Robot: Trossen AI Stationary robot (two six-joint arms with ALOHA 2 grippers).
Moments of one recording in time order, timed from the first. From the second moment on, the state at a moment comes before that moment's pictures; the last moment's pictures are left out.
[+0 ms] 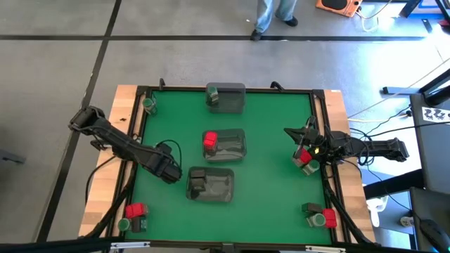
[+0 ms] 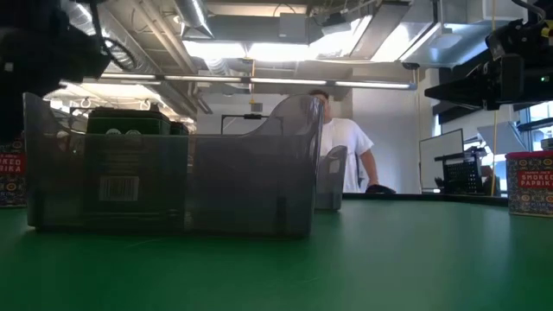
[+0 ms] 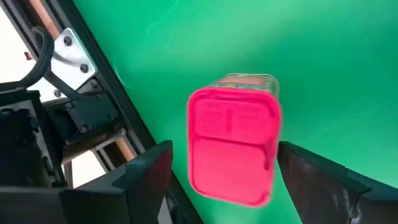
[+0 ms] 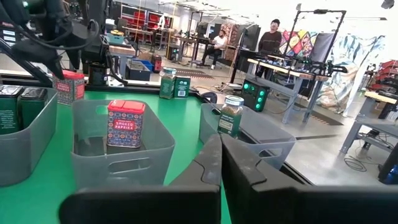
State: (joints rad) left arm -0.44 1.45 0.96 -1.36 -0.07 -1.51; right arm 0.04 0.06 0.01 0.08 0.43 -0.21
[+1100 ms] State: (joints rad) left arm -0.35 1.45 1.13 -1.22 -0.27 -1.29; right arm 0.04 0.06 0.01 0.08 0.43 -0.21
